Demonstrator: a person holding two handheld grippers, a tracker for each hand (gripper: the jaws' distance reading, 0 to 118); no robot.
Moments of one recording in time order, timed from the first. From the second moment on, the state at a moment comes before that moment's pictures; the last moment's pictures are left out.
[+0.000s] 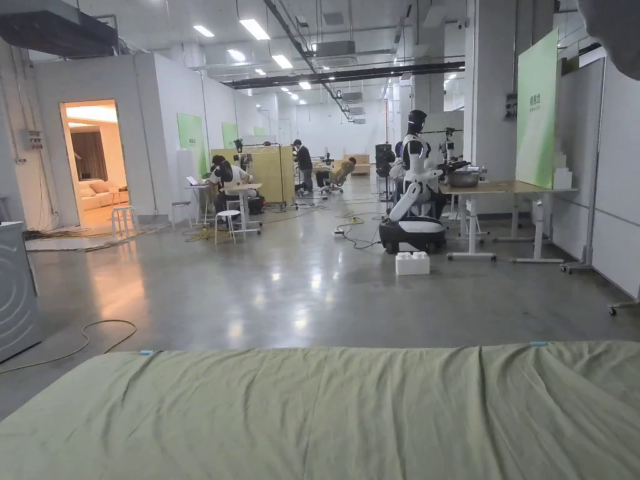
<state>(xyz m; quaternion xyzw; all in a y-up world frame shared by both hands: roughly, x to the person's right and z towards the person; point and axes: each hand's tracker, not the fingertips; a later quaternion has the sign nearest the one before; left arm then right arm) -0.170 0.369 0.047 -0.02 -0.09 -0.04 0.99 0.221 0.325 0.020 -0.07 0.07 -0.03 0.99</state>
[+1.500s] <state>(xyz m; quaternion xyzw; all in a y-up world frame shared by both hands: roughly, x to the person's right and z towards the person) -0.170 0.095 -0.404 -0.42 -0.07 -0.03 0.91 0.273 0.195 -0.054 -0.31 -0.02 -0.06 0.95</state>
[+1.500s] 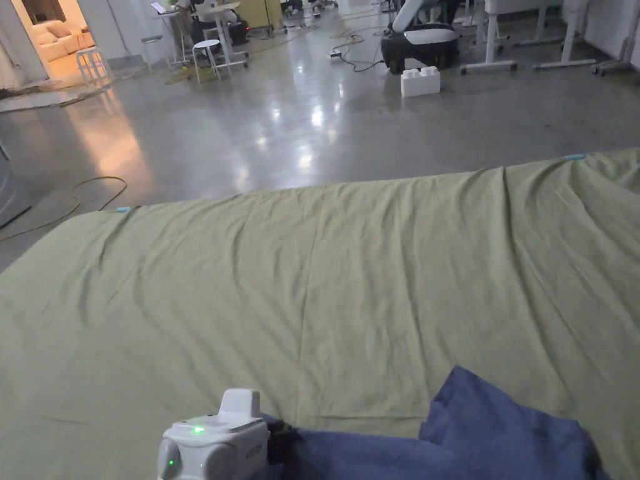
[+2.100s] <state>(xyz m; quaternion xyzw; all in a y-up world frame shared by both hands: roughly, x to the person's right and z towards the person) -0.146 0.093 -0.433 -0.50 -0.08 -0.11 0.85 0.268 0.165 -0.421 -0.46 0.12 0.04 0.88</state>
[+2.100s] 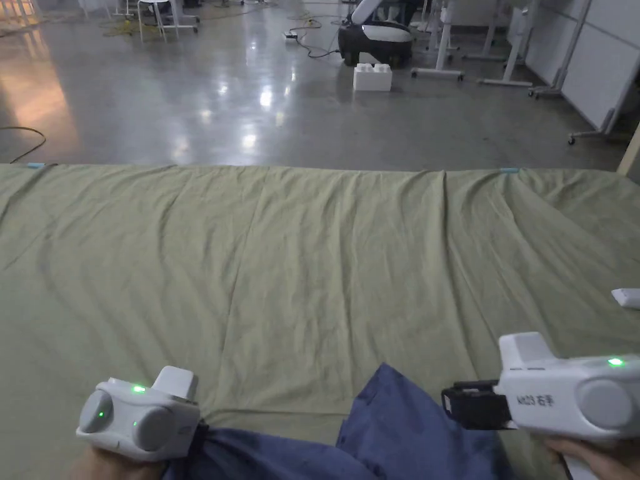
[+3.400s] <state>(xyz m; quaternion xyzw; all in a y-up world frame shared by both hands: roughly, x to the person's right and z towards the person) -0.256 0.517 -0.132 -0.05 -0.09 0.01 0.99 0.312 0.514 -0.171 -0.05 -0.01 0.01 1.00</state>
